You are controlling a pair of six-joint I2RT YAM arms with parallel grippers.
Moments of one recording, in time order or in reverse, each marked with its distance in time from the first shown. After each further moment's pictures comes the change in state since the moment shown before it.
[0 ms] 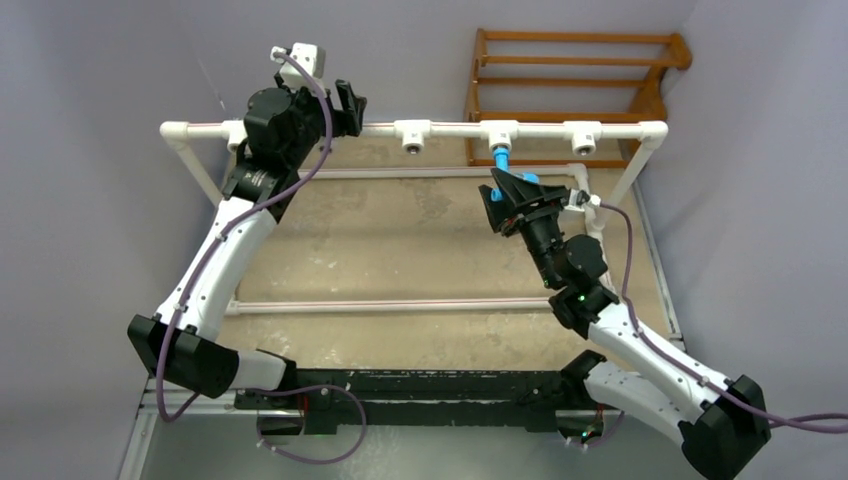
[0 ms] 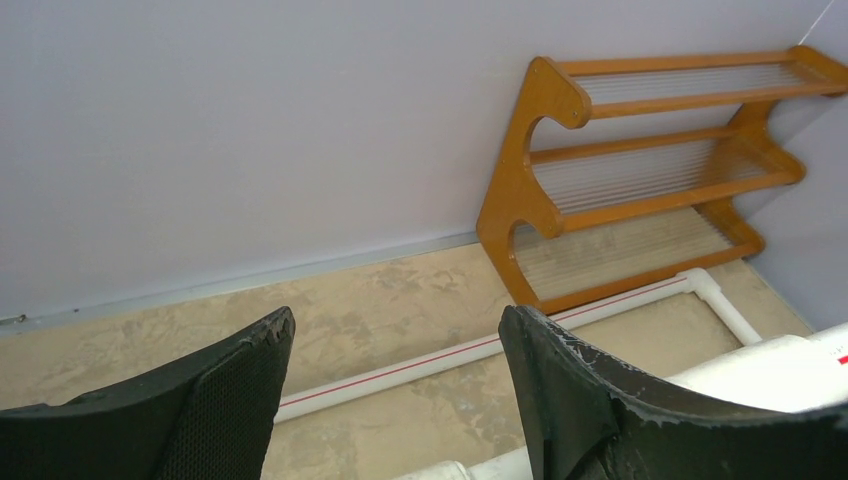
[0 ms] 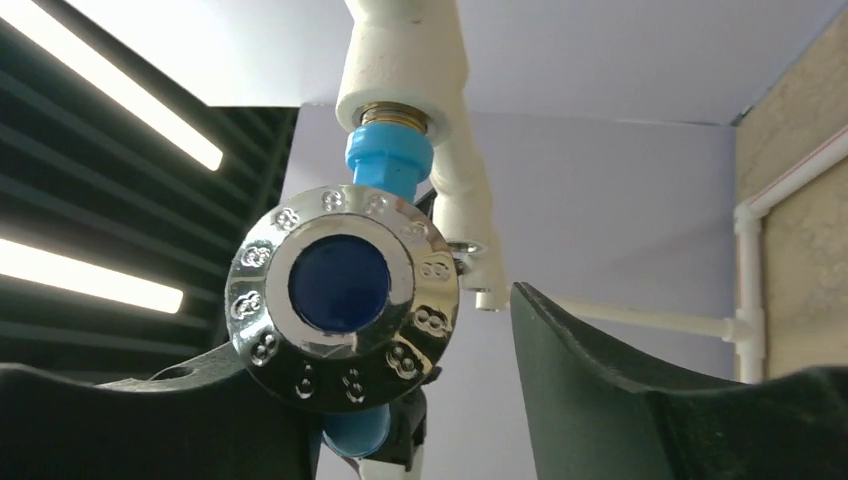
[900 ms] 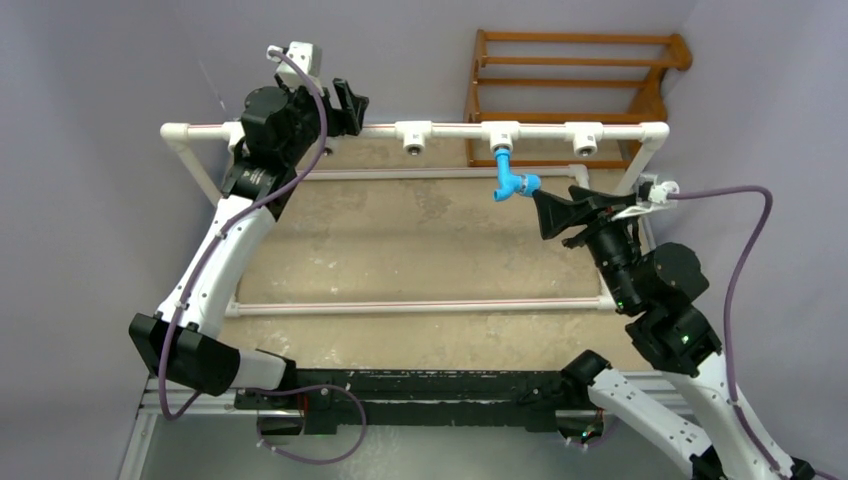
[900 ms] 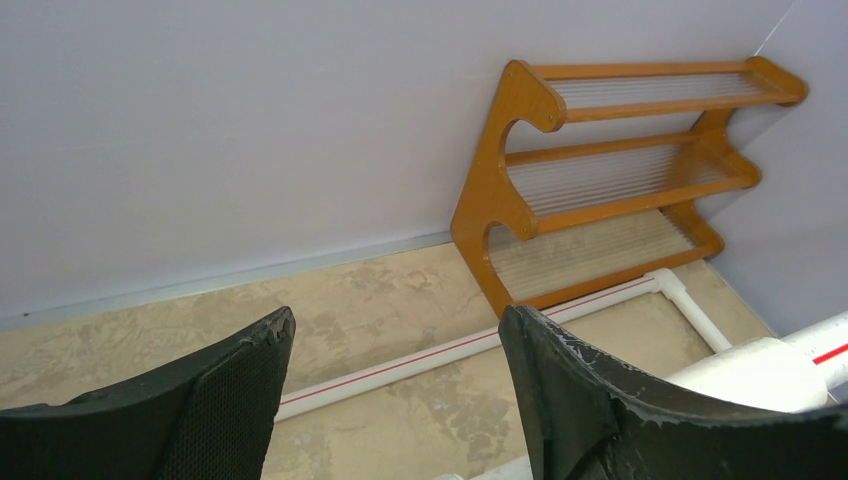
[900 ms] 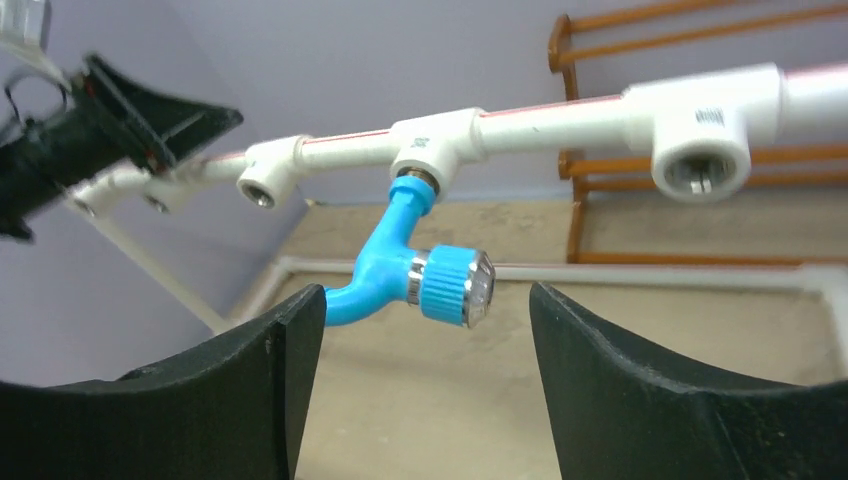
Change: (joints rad) left arm 0.024 0.009 -0.001 0.010 0.071 -0.048; right arm 0.000 -0.317 0.410 -0.868 0.100 -1.217
